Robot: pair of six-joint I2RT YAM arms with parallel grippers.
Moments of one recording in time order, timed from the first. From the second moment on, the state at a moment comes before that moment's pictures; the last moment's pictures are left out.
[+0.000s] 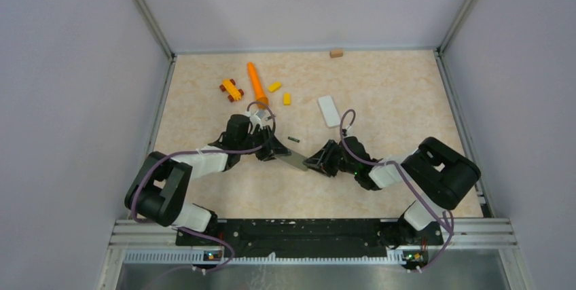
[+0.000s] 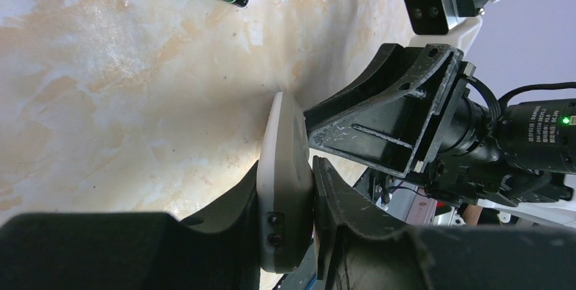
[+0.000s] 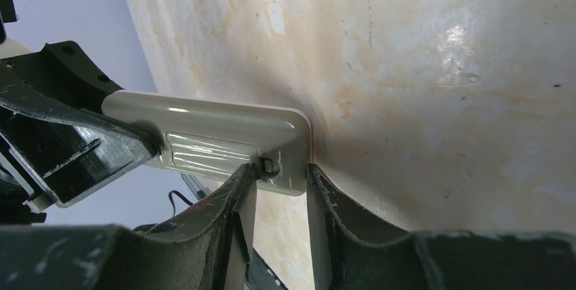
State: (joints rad) left arm -0.41 1.45 0.54 0.26 0.62 -0.84; right arm 0.75 1.62 0.38 0.70 -0.18 1.30
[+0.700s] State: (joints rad) left arm -0.42 1.45 0.54 0.26 0.61 -0.84; right arm 0.76 1.50 0.43 0.55 -0.15 1.21
